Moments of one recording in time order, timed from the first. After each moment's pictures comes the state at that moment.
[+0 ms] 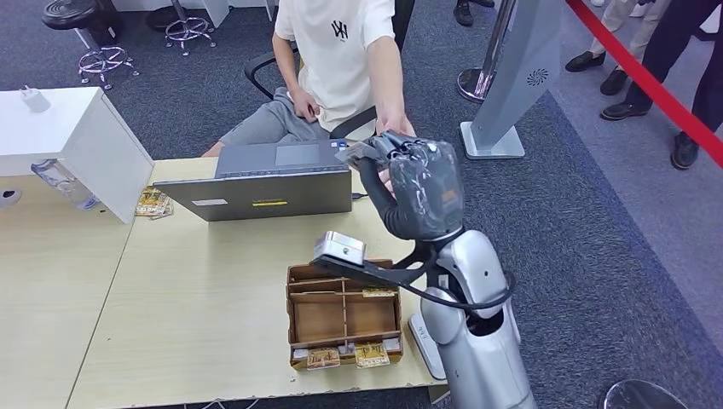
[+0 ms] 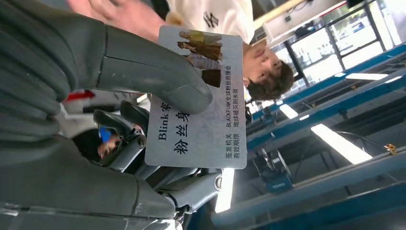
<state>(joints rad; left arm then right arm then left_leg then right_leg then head) -0.13 -0.11 -1.33 -0.14 1.49 0.26 0.13 -0.36 0.26 0.30 -1.67 1.34 -0.39 -0.32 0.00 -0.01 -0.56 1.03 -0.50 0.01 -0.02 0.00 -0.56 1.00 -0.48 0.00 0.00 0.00</state>
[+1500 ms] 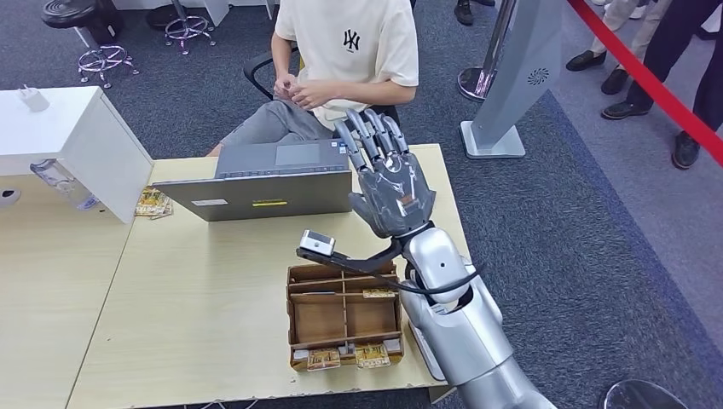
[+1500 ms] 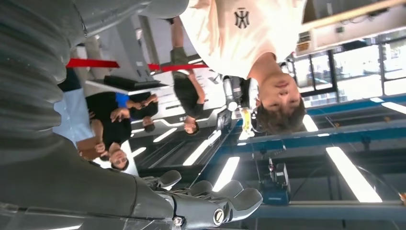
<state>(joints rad) -0.14 -0.10 -1.45 -0.14 1.50 0.25 0.12 -0.43 0.18 0.38 -1.36 1.51 -0.57 -0.17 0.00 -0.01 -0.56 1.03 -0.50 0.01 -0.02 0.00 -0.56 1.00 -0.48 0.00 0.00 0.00</state>
